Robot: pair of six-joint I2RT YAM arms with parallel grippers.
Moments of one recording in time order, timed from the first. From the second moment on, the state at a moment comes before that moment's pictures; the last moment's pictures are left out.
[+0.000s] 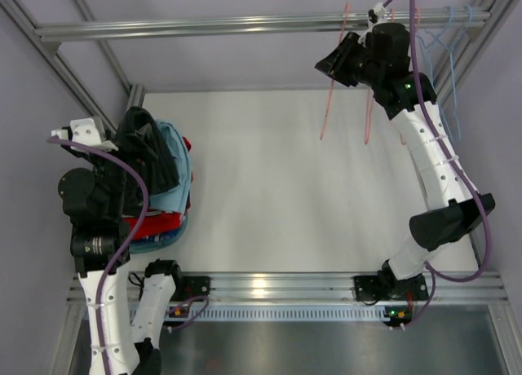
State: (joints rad) left arm 0.11 0.63 1.13 -0.36 0.04 -0.11; right arm 0.34 1.65 1.98 -0.62 -0.15 0.67
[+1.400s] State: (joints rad) left arm -0.14 1.15 1.38 -0.68 0.48 -0.01; right arm 0.30 0.65 1.12 -0.46 -0.28 0.28
